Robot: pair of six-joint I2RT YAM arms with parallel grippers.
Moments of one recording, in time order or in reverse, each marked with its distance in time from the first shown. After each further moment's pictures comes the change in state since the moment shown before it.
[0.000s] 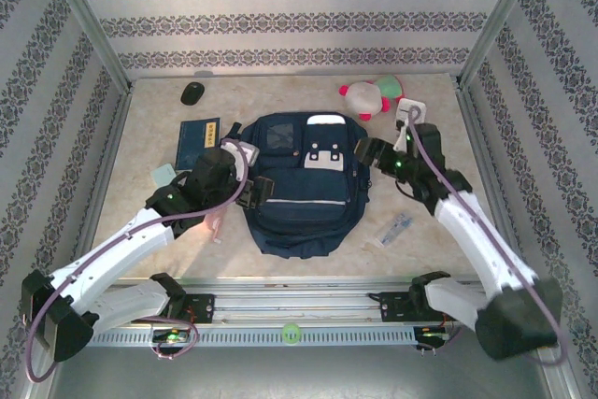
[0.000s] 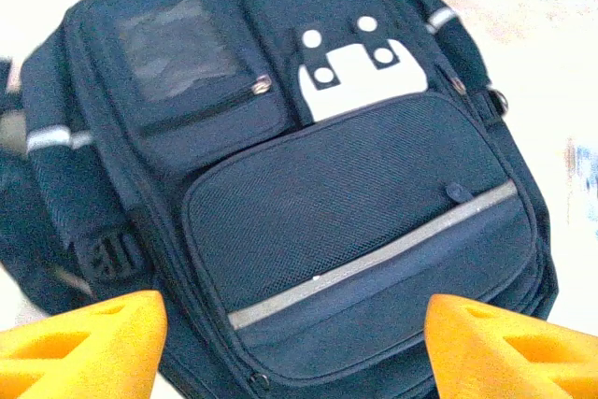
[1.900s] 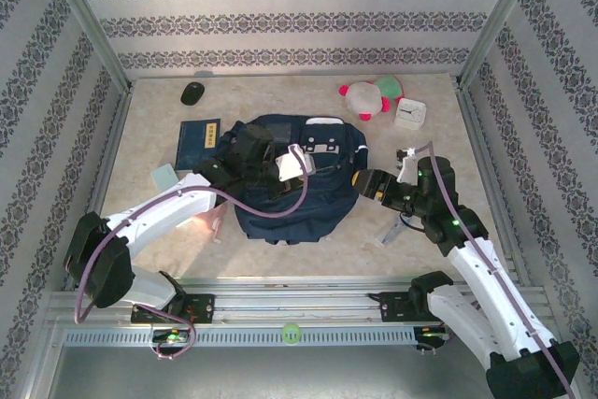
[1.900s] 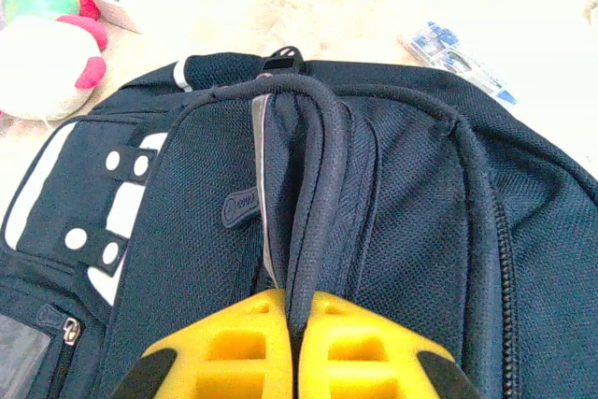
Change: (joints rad) left arm -0.021 0.360 0.188 0.164 0.382 0.729; right arm 0.050 -0.273 -0.142 -0.063 -0.230 0.097
